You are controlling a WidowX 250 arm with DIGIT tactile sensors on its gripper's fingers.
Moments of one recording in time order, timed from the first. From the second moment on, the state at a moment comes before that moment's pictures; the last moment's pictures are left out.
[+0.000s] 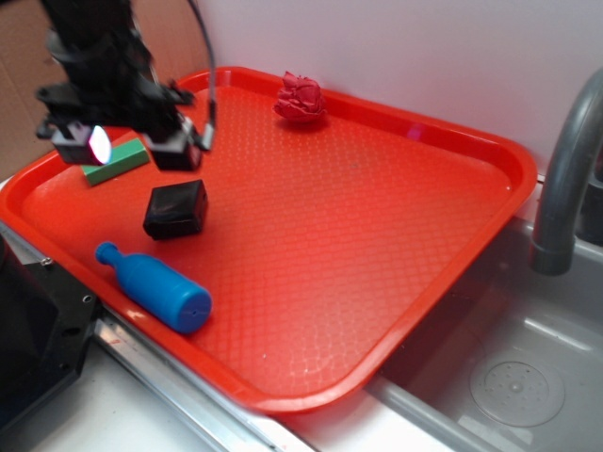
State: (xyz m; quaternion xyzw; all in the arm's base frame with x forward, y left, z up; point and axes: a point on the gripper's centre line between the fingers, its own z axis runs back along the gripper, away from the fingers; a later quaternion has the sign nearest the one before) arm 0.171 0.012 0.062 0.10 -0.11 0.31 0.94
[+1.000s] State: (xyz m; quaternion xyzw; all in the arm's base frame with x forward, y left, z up) arm 0.179 0.004 0.031 0.01 -0.03 0.24 0.97
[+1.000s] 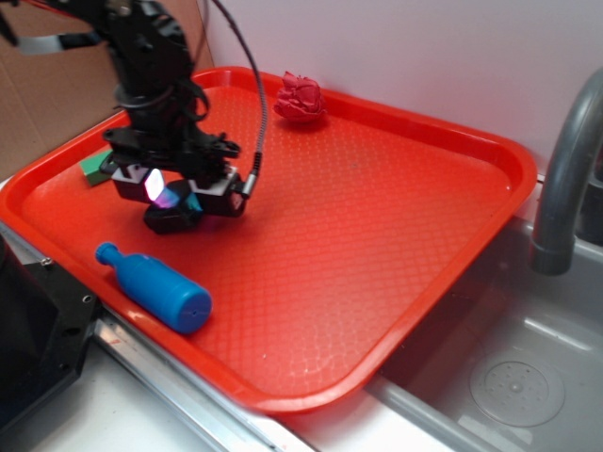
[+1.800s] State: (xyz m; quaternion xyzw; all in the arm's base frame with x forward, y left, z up) arm 0.222 0.013 0.163 -0.04 -0.09 0.10 0.99
